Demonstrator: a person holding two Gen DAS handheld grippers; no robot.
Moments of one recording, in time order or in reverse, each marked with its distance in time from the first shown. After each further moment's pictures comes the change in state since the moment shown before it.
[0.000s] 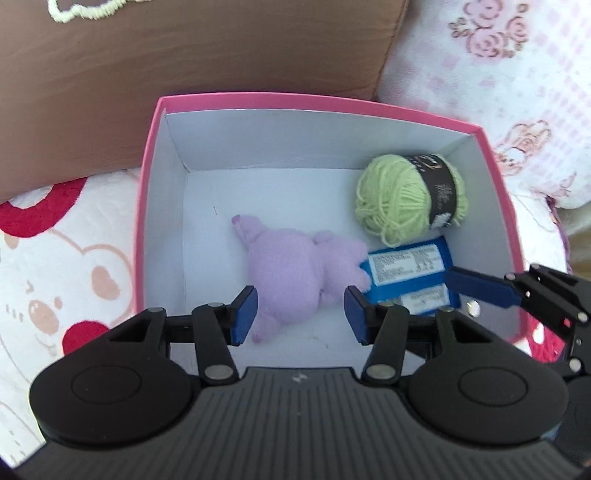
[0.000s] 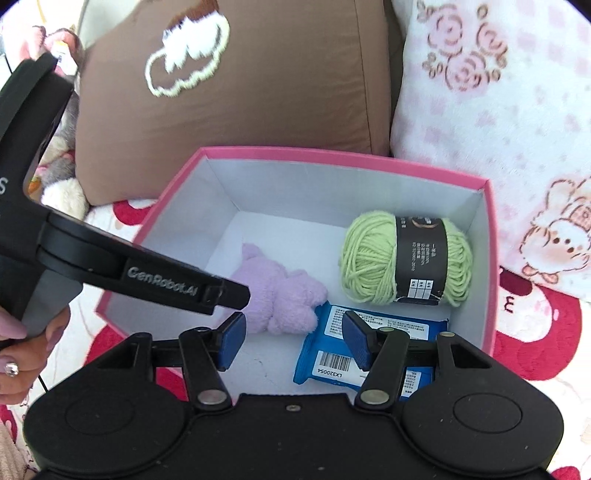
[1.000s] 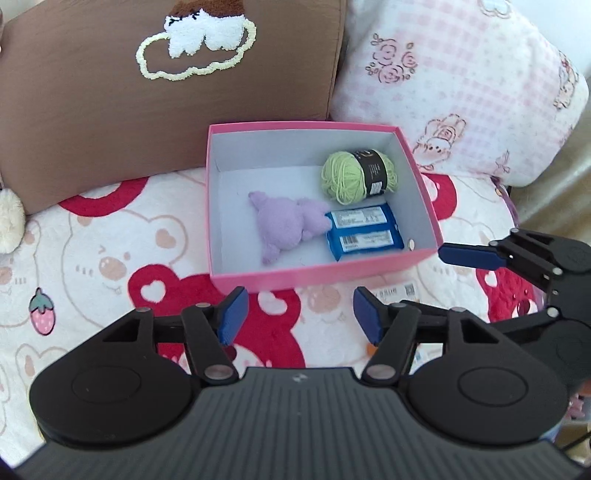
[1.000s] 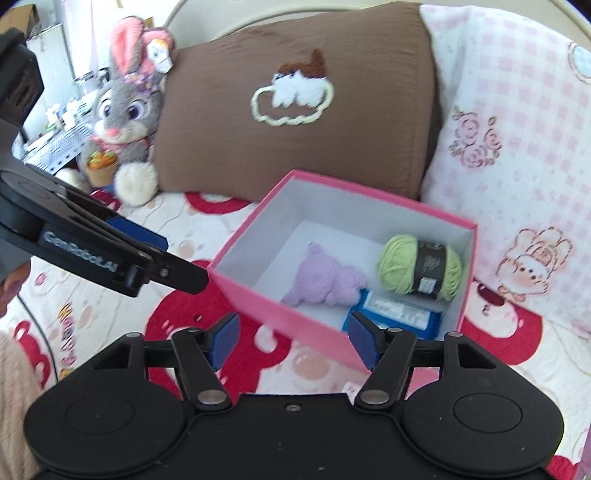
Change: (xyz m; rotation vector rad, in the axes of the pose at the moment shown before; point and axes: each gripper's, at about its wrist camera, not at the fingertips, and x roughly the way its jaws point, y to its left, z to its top) left arm -0.160 -0.029 -0.077 0.078 -0.110 0.028; right arm -0.118 0.063 -0.036 -0.168 -0.042 0.039
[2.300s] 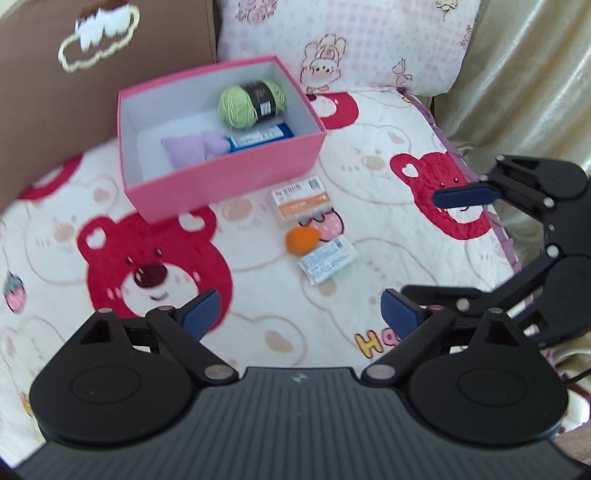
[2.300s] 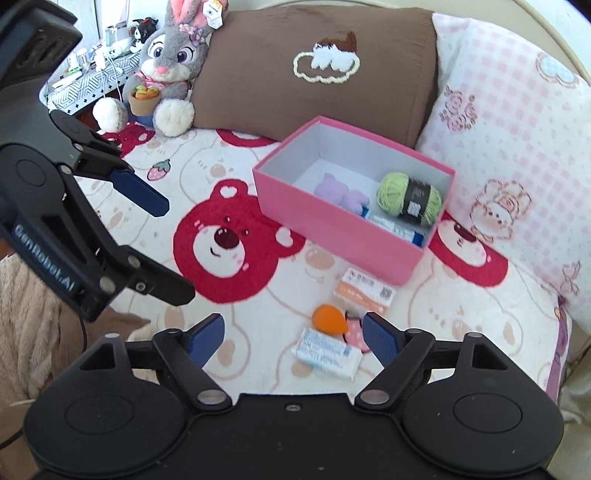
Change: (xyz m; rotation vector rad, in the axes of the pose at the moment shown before) left arm -0.042 -0.078 -0.114 0.200 0.078 -0.127; right arm -0.103 0.037 -0.102 -0.122 0.090 -0.056
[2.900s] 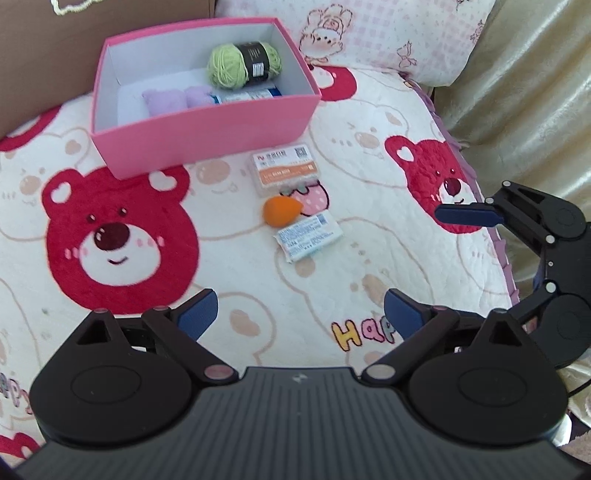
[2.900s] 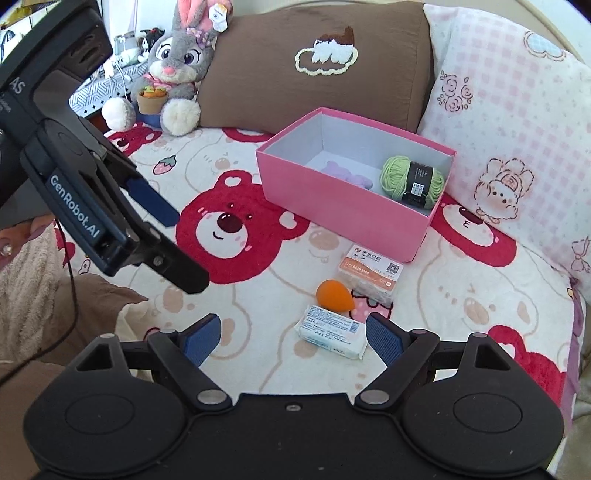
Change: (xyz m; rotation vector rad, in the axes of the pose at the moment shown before) left arm 0.045 -0.004 -0.021 -0.083 0.048 -0.068; right arm 0.014 -0.008 -0.057 0.003 -0.084 0.030
